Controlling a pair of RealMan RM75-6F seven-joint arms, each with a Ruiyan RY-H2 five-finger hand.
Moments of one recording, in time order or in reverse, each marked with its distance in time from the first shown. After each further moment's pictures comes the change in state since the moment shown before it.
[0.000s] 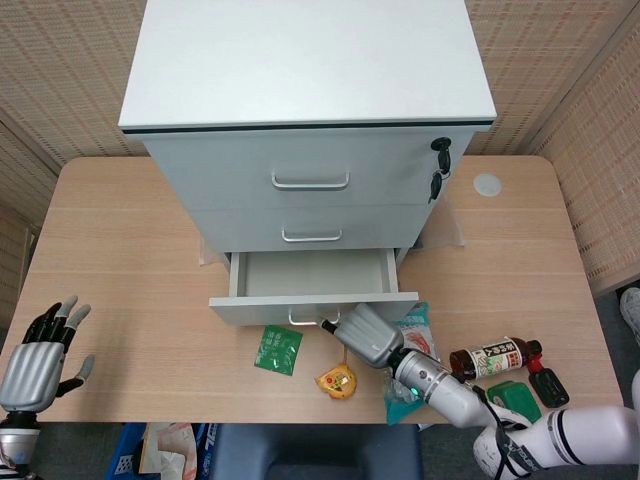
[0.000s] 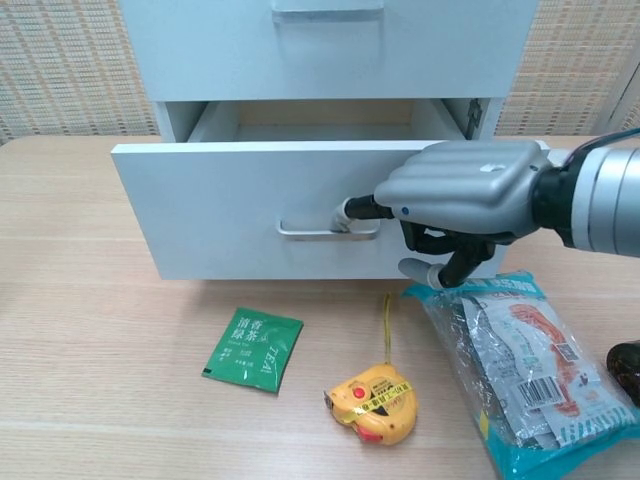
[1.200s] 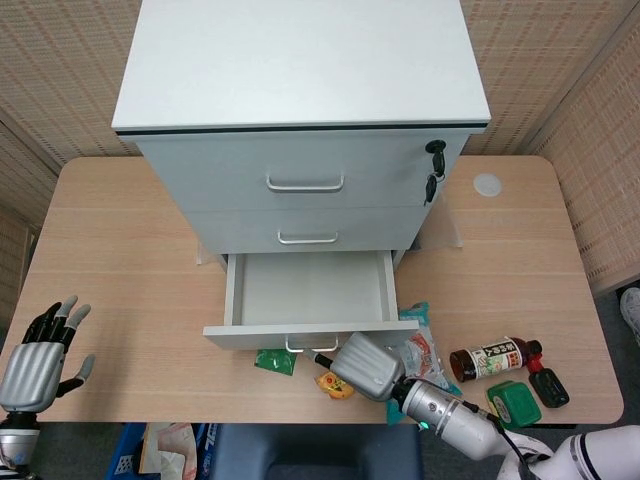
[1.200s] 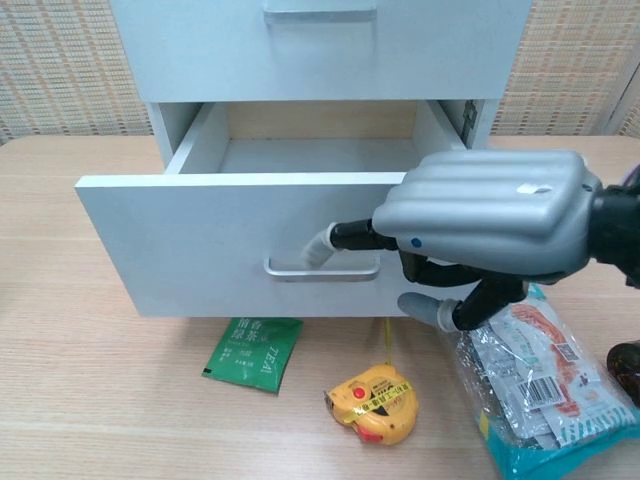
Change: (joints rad) left arm 0.002 0.002 -0.001 -0.008 0.005 0.005 0.009; right arm -0.074 0.060 -0.069 -0.132 -0.228 0.064 0.011
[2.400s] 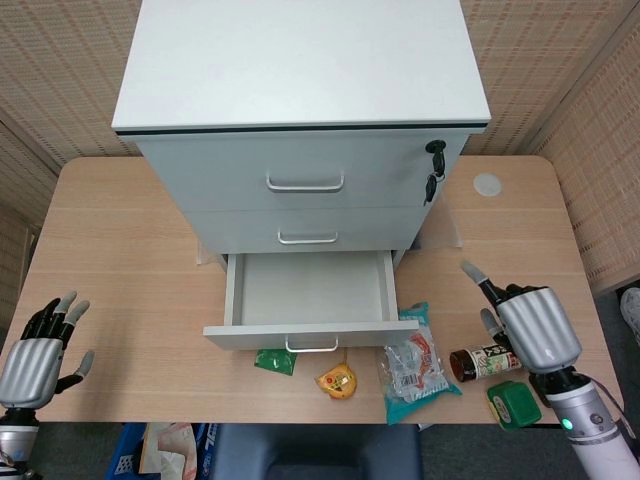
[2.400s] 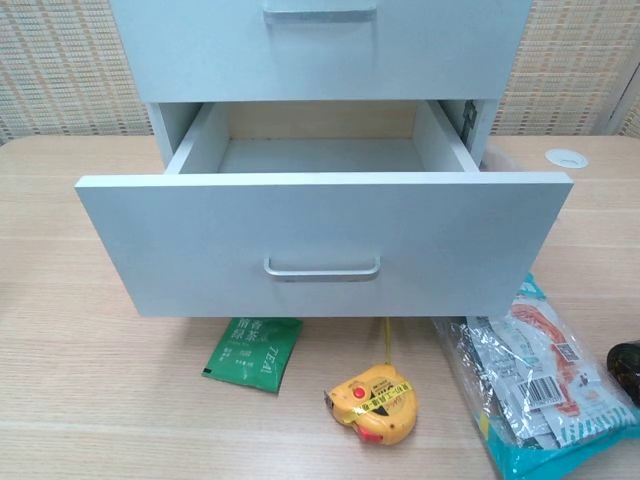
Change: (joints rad) left arm -0.009 0.009 -0.011 -0.007 -0.001 -0.005 -0.011; right arm -0.480 0.299 0.030 0.099 -0.204 0.555 0.329
